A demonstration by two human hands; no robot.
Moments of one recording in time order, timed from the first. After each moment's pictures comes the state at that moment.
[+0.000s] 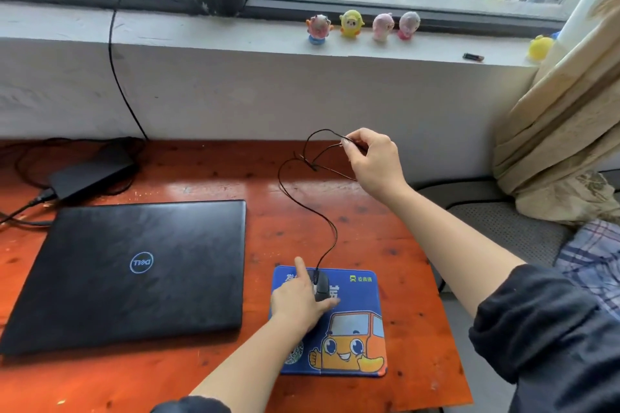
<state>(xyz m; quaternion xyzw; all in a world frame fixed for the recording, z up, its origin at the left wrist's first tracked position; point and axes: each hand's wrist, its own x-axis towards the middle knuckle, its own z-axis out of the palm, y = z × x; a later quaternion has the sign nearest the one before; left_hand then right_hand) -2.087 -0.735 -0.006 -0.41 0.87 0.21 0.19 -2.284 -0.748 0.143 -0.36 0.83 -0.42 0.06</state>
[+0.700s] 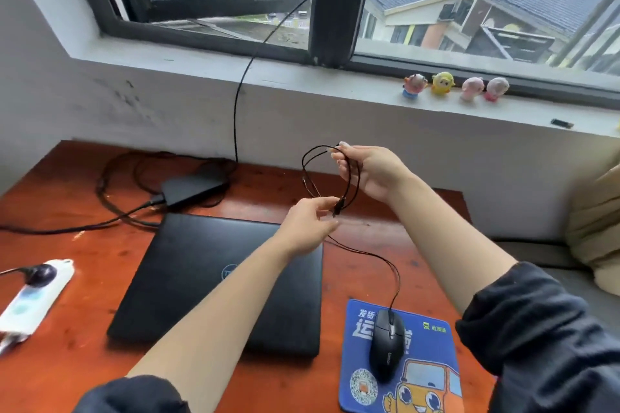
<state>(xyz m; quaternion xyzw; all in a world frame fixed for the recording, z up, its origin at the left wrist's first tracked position) -2.034 -0.914 0.133 -0.33 0.76 0.55 -0.11 -2.187 -0.885 0.195 -0.16 0.53 -0.64 0.53</state>
